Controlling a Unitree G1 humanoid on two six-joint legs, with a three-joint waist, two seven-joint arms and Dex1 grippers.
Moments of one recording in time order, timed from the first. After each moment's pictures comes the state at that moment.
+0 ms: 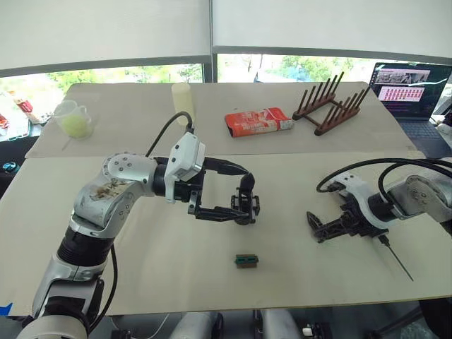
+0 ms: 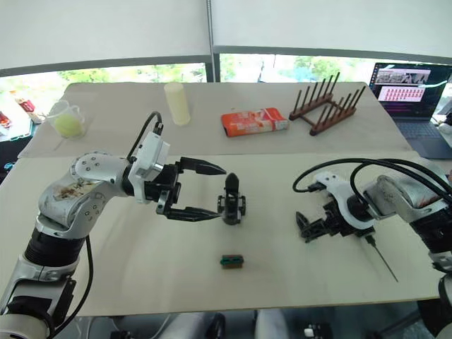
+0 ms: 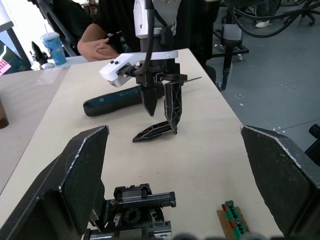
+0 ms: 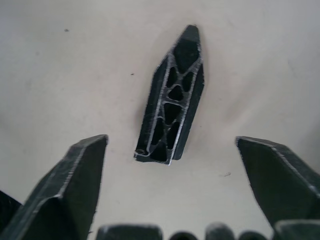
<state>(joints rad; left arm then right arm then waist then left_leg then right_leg) -0.65 0.63 -0.14 -0.27 -0.58 0.50 -1.23 -0.81 -1.17 0.50 -0.09 0.78 1.47 0.77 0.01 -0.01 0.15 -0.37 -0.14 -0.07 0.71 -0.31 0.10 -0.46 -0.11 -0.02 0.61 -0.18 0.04</state>
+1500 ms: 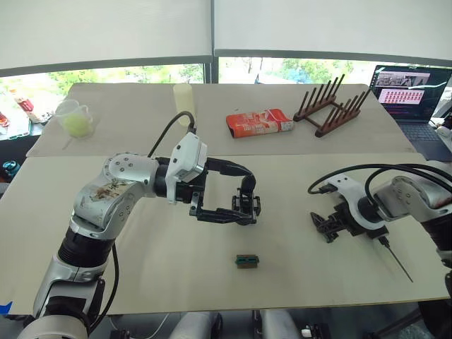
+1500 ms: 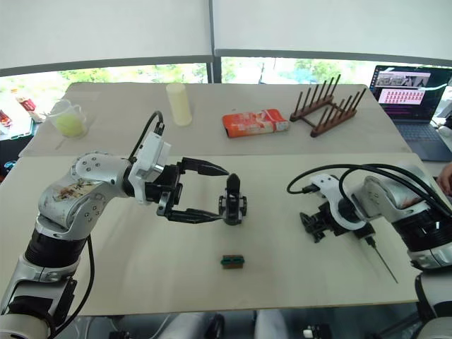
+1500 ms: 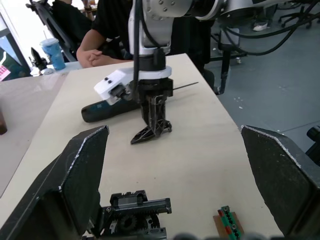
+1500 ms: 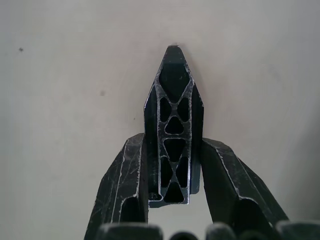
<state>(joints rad) -0.65 0.62 -0.14 -0.30 -0.59 0.53 -1.21 -0.74 -1.08 0.38 -0.05 0.75 1.53 0.61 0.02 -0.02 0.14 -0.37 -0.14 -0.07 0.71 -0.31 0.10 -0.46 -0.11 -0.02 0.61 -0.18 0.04</state>
